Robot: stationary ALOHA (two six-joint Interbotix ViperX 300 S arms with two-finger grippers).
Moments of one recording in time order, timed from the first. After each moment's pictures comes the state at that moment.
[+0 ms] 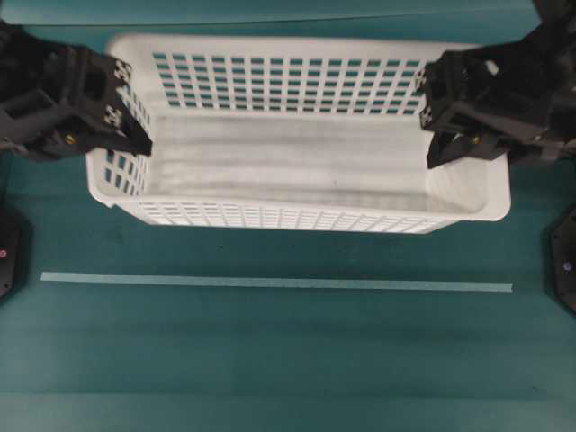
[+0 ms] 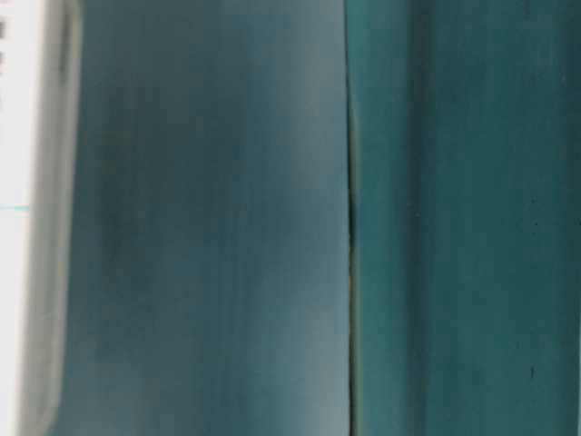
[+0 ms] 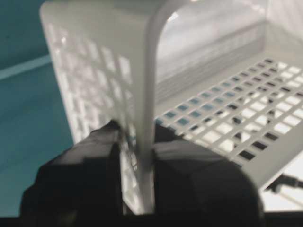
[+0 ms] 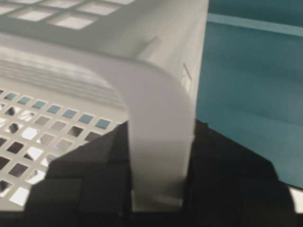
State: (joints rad) left arm 0.07 -0.44 0.04 0.02 1.15 -1.34; right arm -0.14 -0.31 -0.03 0.16 1.43 1.37
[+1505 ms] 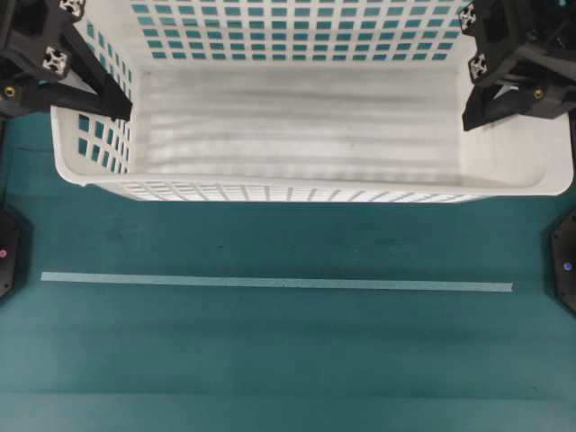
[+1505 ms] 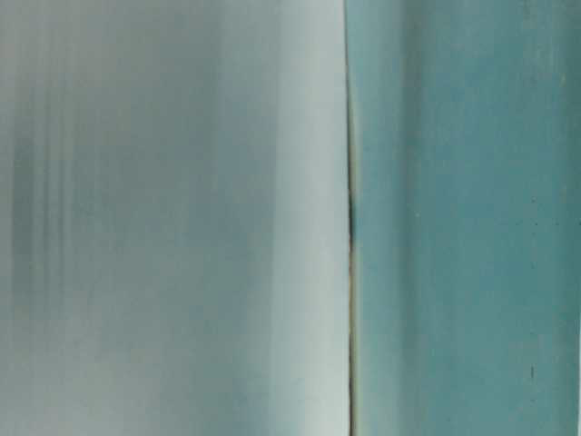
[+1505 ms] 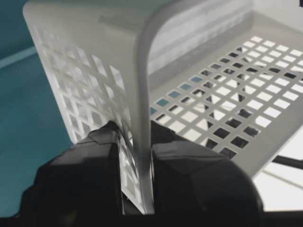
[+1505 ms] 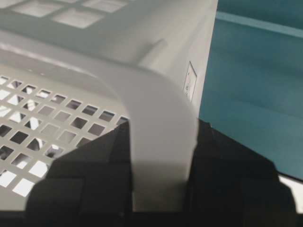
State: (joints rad) left arm 0.04 -0.34 -0.29 0.02 1.32 -1.30; right arm -0.09 -0.20 -0.43 0.11 1.70 1.37
